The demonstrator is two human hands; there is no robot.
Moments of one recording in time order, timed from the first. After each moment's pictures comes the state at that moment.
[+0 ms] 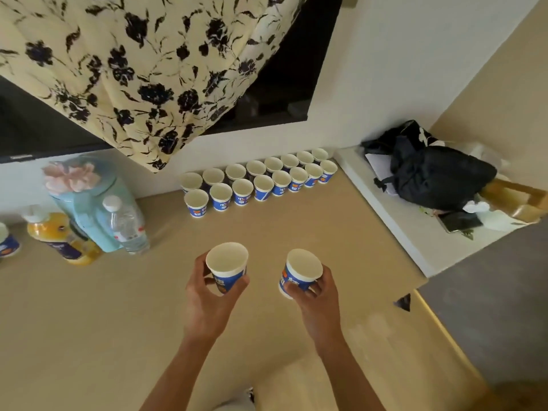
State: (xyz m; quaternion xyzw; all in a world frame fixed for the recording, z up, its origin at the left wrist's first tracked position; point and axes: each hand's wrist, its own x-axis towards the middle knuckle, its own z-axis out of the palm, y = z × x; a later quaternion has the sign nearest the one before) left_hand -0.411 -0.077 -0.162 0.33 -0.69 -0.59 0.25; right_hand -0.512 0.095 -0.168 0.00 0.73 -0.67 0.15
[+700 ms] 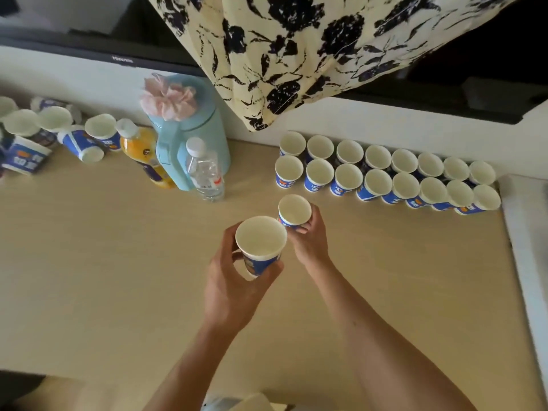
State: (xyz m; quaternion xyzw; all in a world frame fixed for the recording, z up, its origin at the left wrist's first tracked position) left_hand -0.441 -0.118 -0.165 0.50 -0.63 -0.51 0.31; right_hand -0.626 -0.119 -0.297 -0.22 0.73 -0.53 0.38
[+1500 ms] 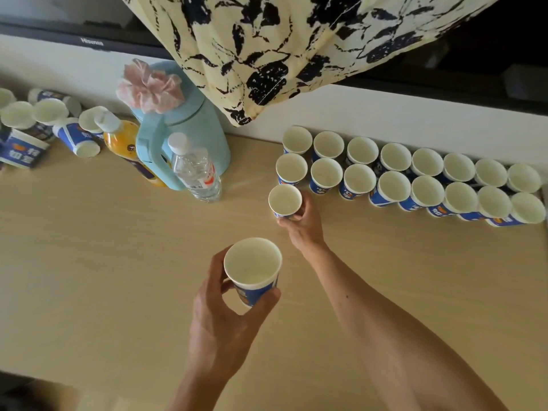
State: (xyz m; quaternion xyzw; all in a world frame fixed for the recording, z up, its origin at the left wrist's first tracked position) left_hand -0.457 -0.094 -0.173 0.55 -0.60 -0.51 0.29; right_hand -0.659 -0.172 -0.356 -0.25 0.70 -0.52 0.41
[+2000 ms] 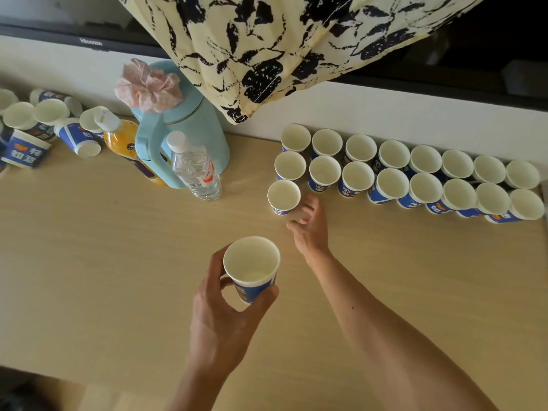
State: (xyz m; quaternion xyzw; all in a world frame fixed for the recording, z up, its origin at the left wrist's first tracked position) left_hand -0.458 -0.091 -0.174 0.56 -0.60 -0.50 0.28; right_hand -0.659 -0.153 -0.349 -0.21 0.75 -0.50 0.38
